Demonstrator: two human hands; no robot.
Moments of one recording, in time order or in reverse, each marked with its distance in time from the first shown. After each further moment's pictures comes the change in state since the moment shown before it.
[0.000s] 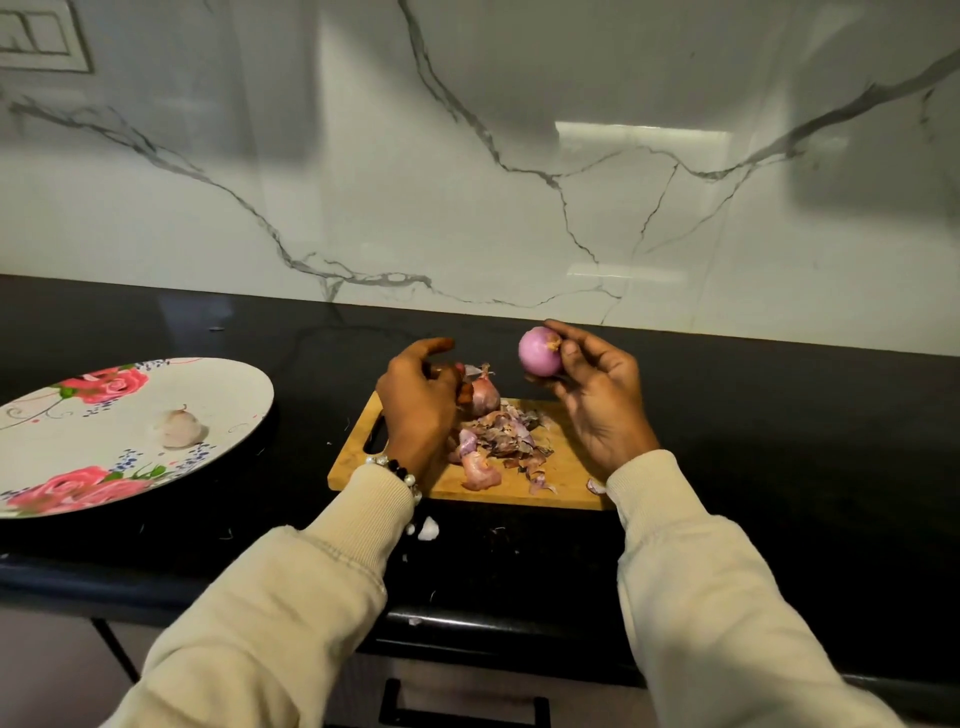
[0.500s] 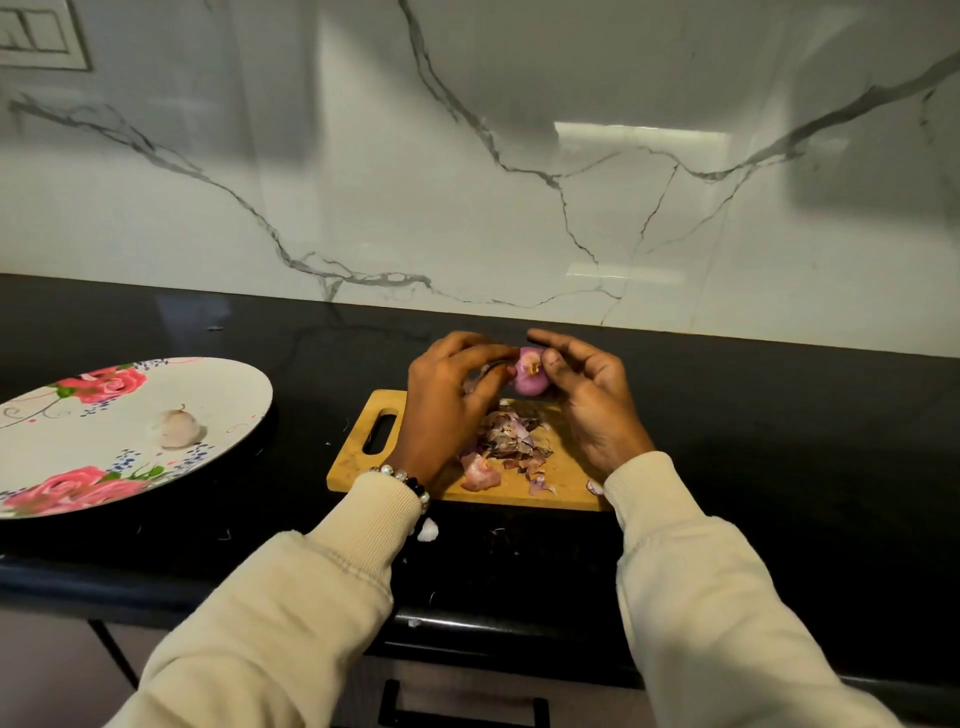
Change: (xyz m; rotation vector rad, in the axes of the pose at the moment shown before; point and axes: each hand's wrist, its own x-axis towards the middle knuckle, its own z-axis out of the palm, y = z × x) left_hand -0.005 0.004 -0.001 0.302 -0.154 0.755; right_hand 0.000 0.007 -0.001 -0.102 -0.081 0.025
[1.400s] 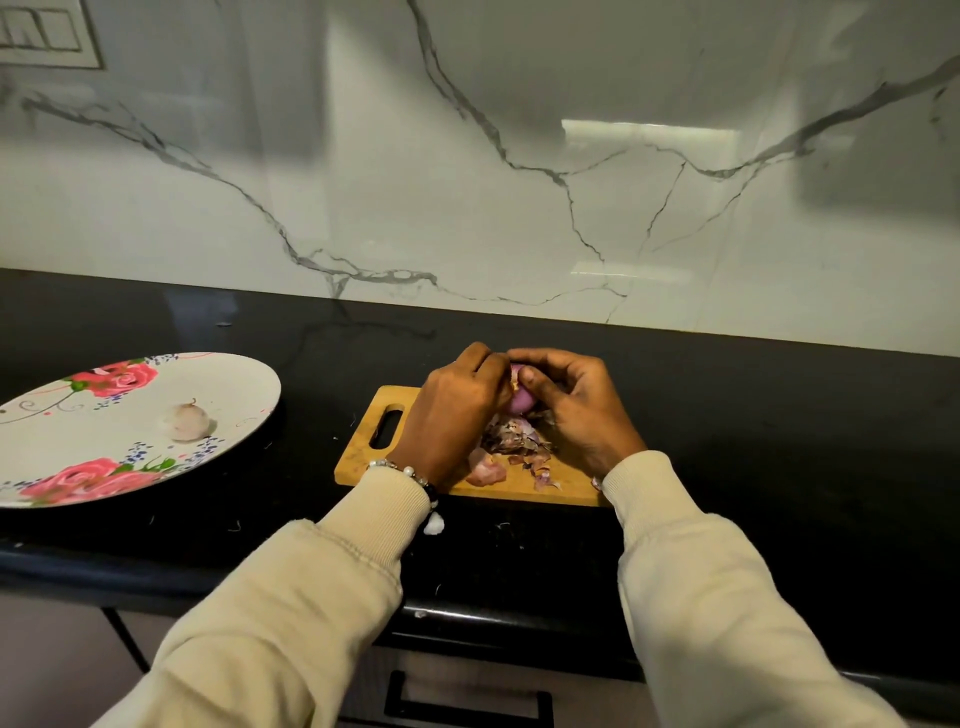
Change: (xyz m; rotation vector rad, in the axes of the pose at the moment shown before) left_hand -0.007 -0.003 -0.001 0.351 -0.171 0.251; right_hand -0.001 0.012 0.002 -0.317 -0.112 -0.080
